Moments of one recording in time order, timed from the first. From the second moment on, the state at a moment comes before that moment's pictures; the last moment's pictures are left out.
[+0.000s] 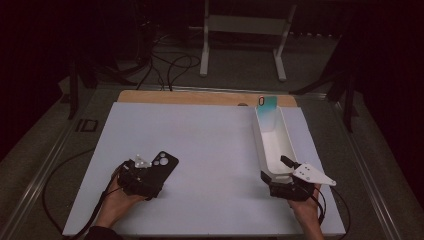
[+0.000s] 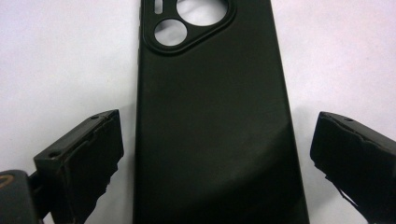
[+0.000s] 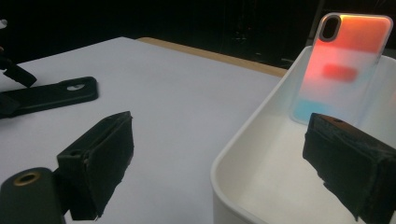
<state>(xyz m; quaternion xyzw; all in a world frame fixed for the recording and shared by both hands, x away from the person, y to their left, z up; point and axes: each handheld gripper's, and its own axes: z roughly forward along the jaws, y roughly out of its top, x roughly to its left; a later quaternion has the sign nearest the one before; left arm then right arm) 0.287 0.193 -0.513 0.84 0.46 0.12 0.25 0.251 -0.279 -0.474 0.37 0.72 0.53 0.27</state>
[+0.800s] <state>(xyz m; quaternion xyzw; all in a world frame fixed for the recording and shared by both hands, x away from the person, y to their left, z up) 0.292 0.189 -0.514 0.84 0.47 0.11 0.22 0.251 -0.276 -0.474 0.36 0.72 0.53 0.26</state>
